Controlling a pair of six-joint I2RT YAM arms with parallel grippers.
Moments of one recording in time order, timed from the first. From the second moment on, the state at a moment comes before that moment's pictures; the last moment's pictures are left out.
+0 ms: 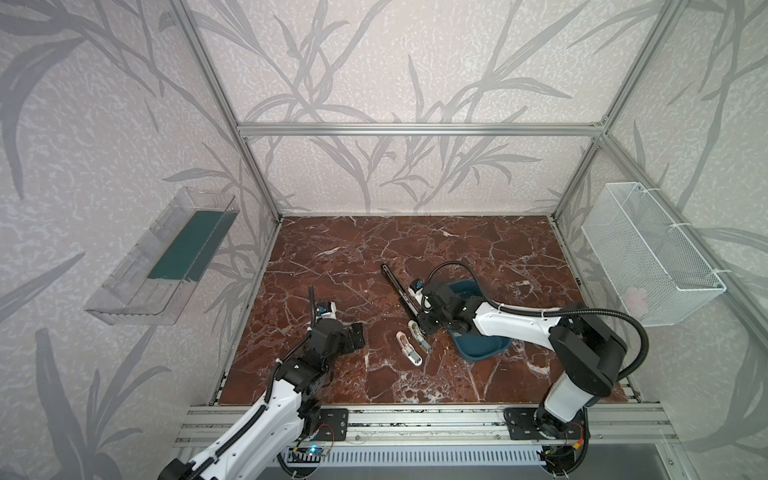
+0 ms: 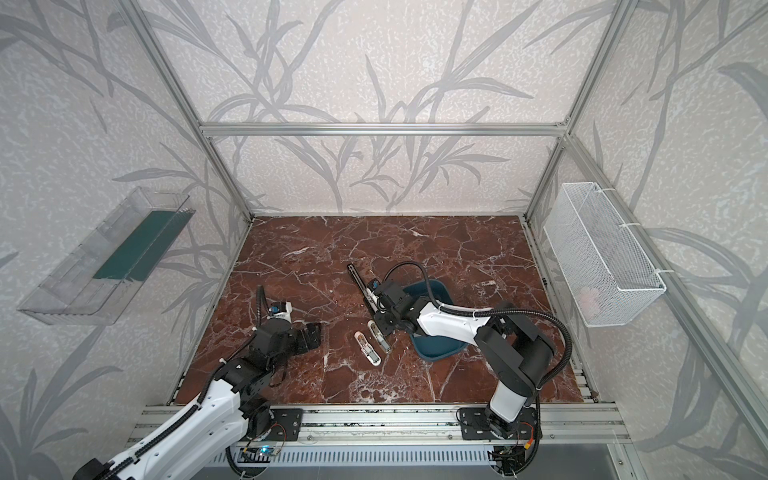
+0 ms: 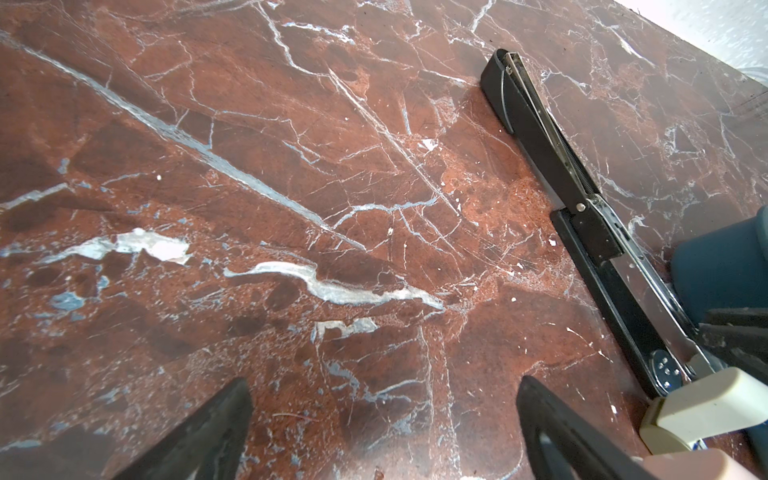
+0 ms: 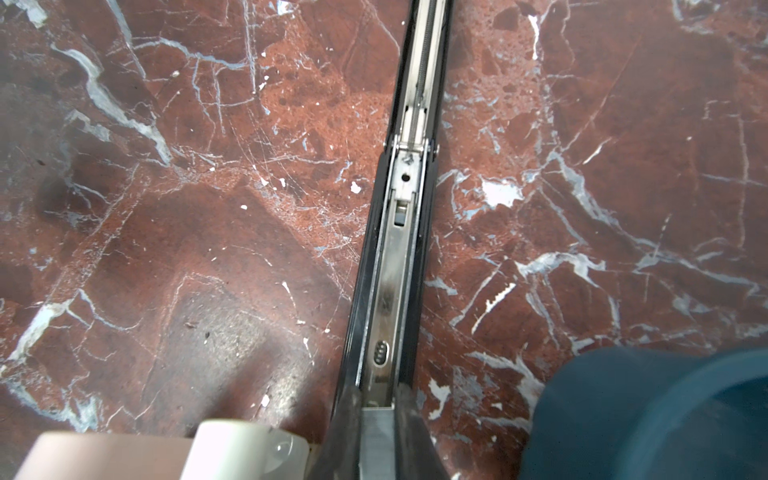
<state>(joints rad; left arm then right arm) -0.44 0.67 0.22 -0.26 -0.20 -0.60 0.85 1.69 0.95 -0.18 0.01 0.17</state>
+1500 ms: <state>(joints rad) -0.44 0.67 0.22 -0.26 -0.20 -0.60 0.86 1.69 0.95 -0.14 0.01 0.21</state>
